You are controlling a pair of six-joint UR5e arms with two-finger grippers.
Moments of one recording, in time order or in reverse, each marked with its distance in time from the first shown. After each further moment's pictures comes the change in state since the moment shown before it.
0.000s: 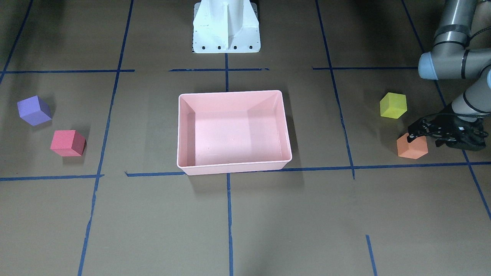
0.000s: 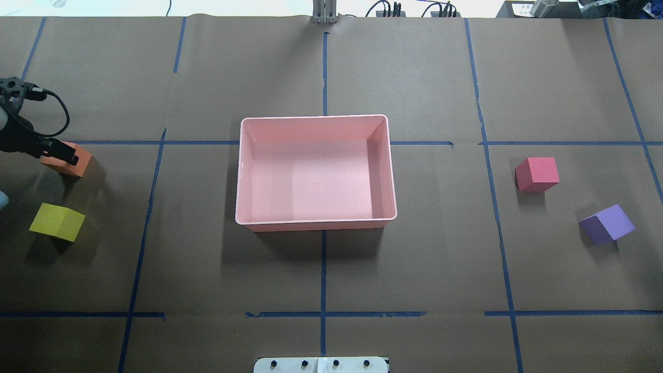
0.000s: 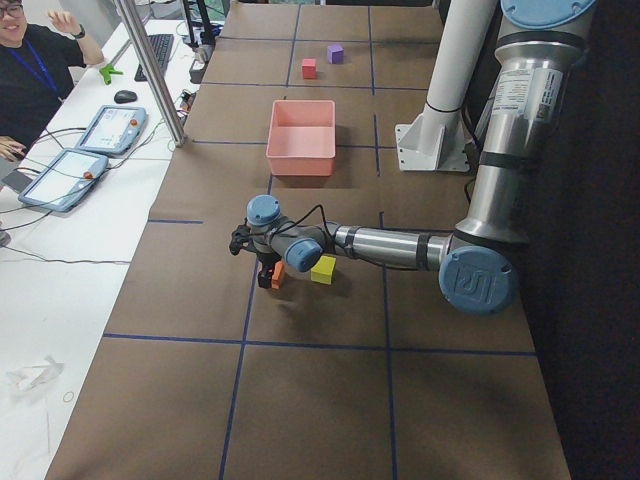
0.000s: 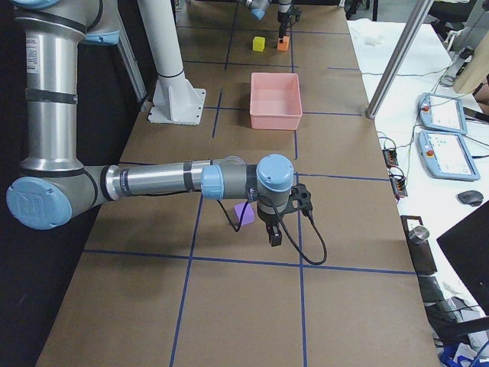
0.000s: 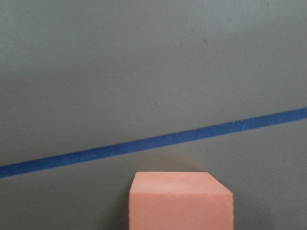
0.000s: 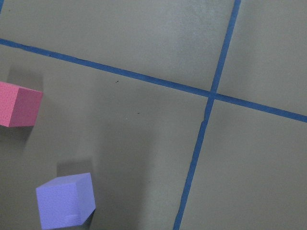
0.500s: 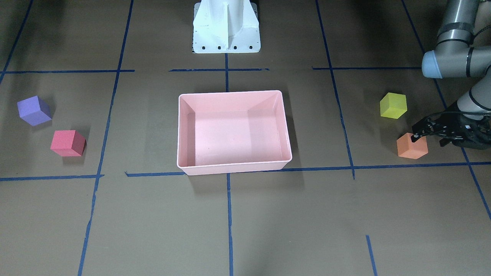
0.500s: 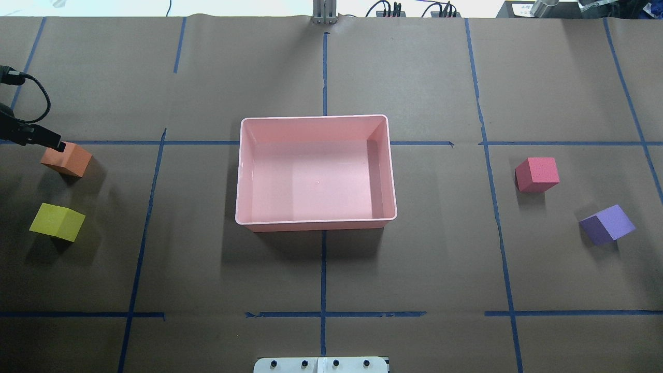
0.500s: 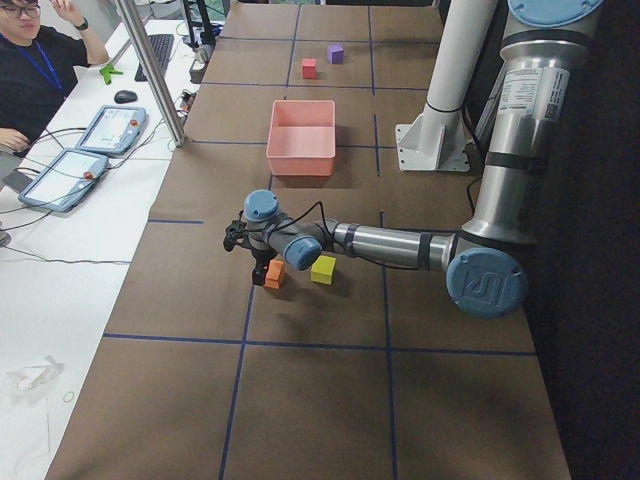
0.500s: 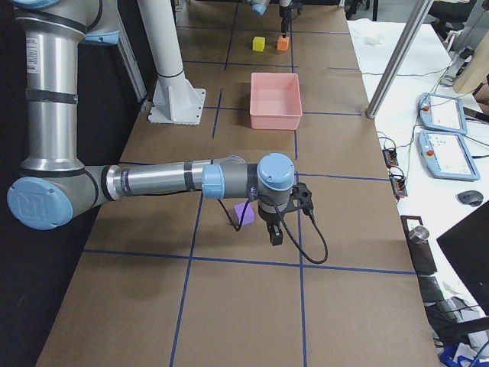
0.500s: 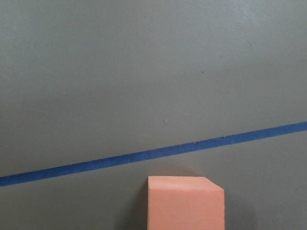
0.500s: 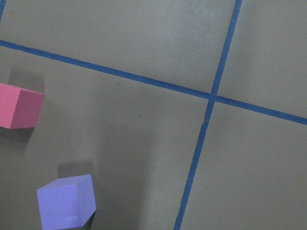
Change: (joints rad) left arm -0.051 0.011 -0.044 0.002 -0.002 0.000; right arm 0.000 0.004 0.000 0.000 0.000 0.001
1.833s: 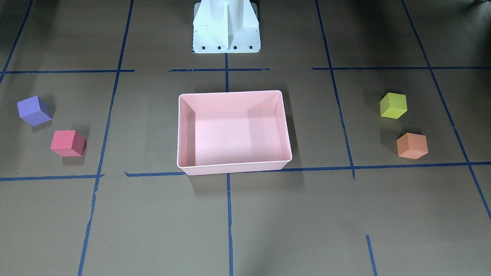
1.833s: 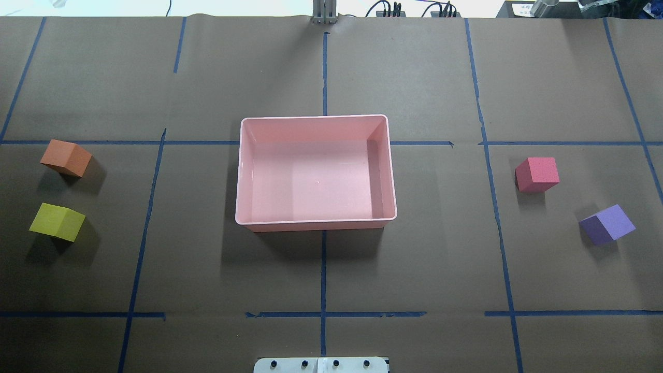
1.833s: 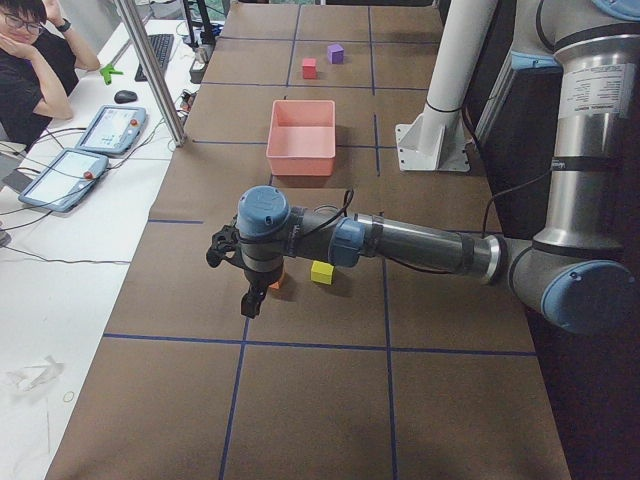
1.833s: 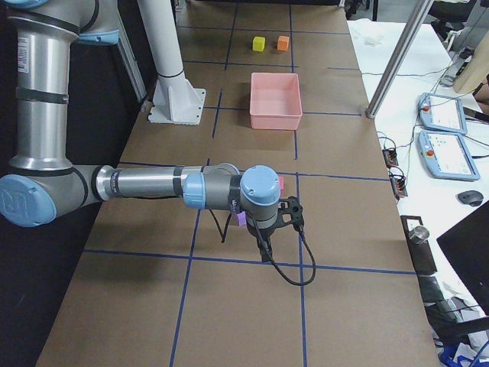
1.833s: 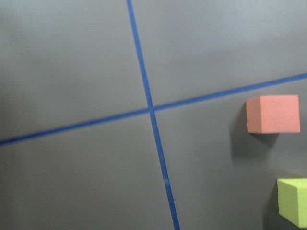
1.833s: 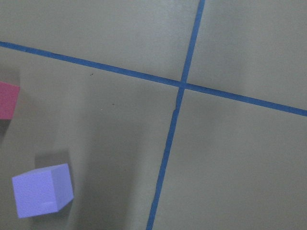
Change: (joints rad) left arm -0.423 0.134 -0.277 0.467 -0.154 0.617; right arm 0.062 -0.029 -0.001 0.001 -0.016 -0.041
